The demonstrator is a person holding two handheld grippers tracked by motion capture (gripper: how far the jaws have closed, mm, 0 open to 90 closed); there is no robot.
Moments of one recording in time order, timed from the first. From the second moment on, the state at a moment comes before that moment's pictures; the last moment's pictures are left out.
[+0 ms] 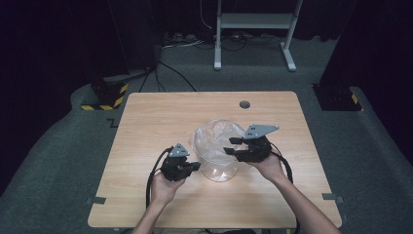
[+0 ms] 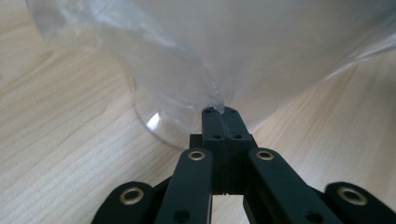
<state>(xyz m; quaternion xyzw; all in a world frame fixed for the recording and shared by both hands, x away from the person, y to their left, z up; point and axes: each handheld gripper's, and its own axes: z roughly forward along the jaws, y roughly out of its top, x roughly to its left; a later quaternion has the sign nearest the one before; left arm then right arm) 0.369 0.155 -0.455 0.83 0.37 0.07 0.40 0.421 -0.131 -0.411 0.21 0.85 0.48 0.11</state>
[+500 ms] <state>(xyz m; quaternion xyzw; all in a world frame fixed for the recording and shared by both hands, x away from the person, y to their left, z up) 0.354 0.176 -0.441 0.78 0.40 0.08 0.47 0.417 -0.133 -0.405 0.21 0.84 0.49 0.12</state>
